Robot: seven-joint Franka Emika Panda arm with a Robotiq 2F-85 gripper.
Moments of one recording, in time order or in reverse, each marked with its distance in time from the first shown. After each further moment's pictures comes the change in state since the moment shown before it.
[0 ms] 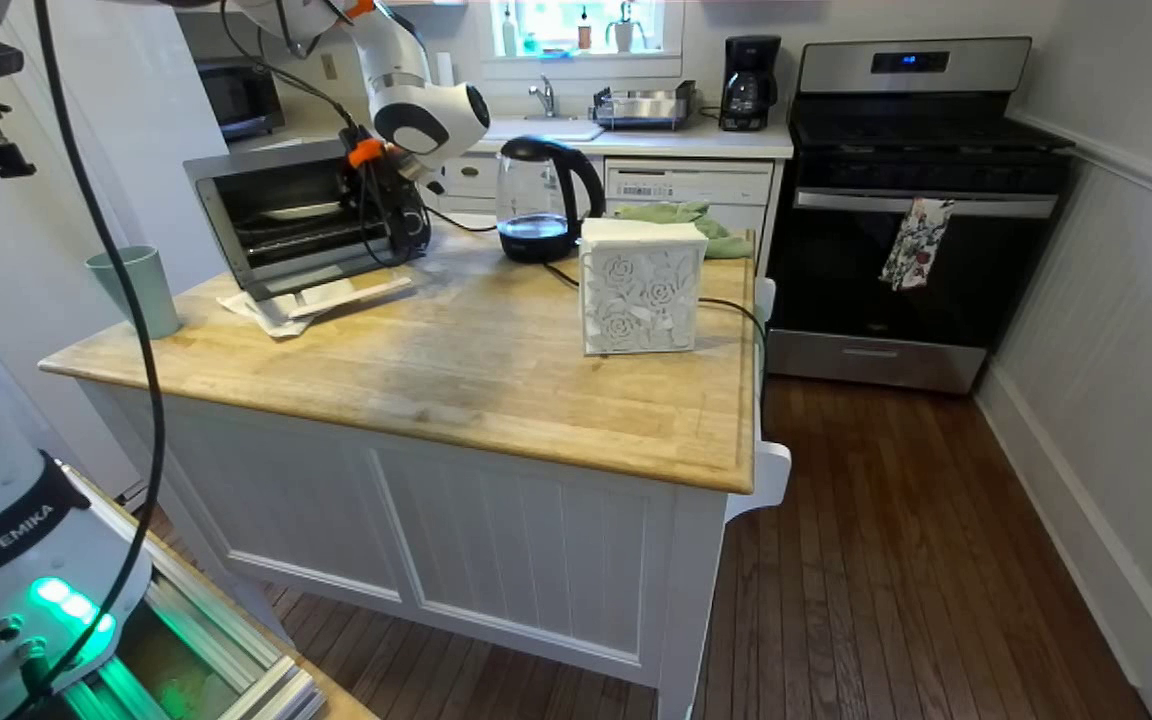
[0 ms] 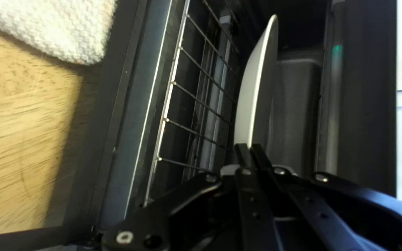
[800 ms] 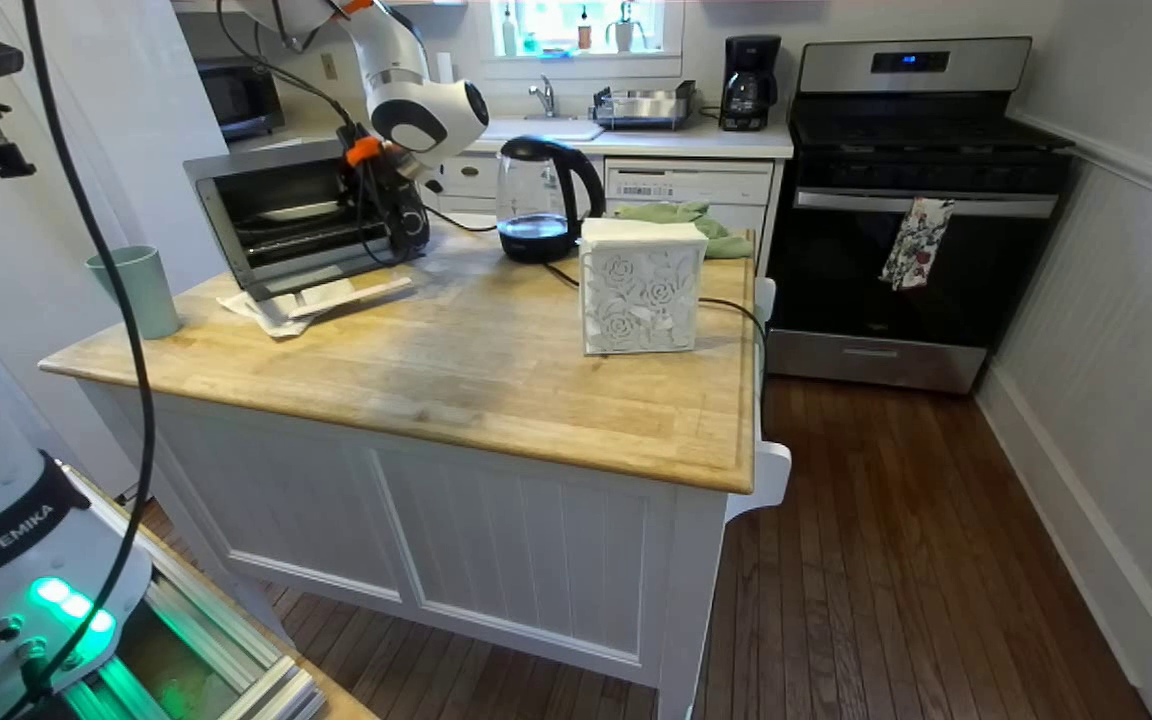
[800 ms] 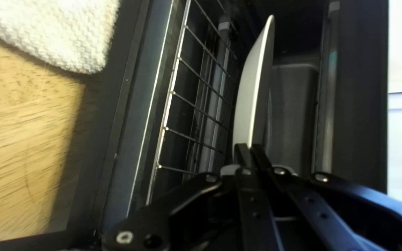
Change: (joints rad) arm -0.006 -0.025 0.000 -0.033 0.001 0.000 -0.008
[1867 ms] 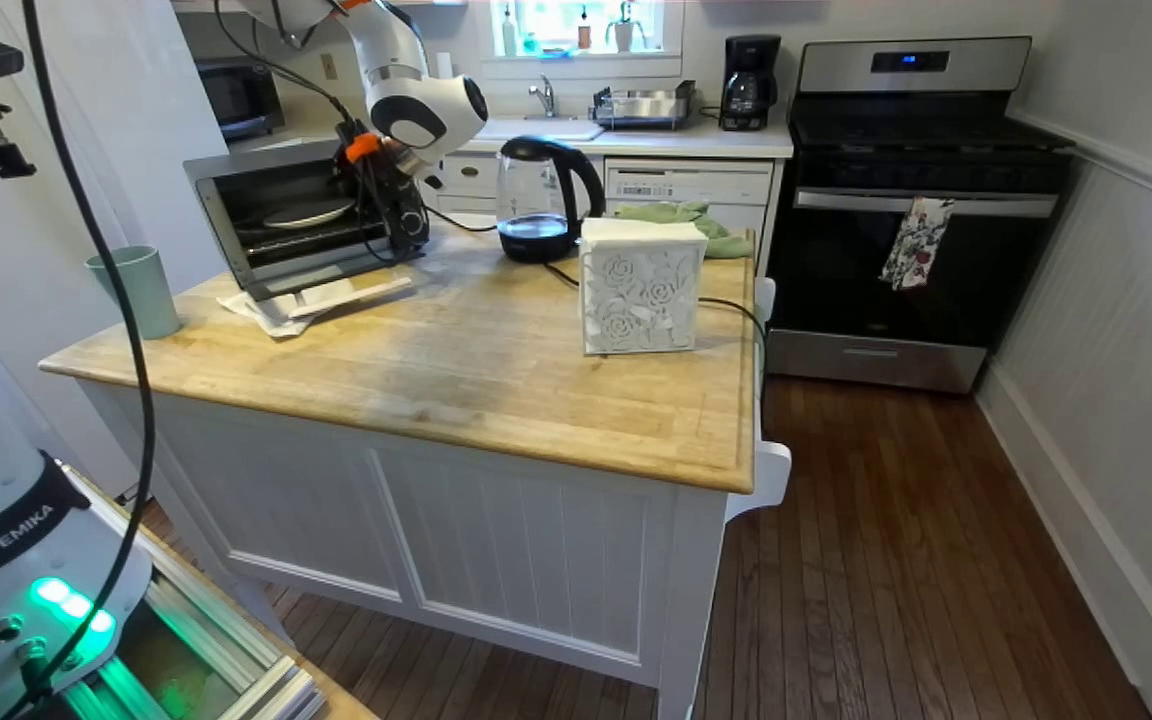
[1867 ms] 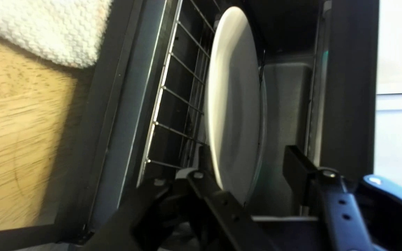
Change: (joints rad) arm 0.001 -0.004 0.003 0.009 0.000 0.000 -0.002
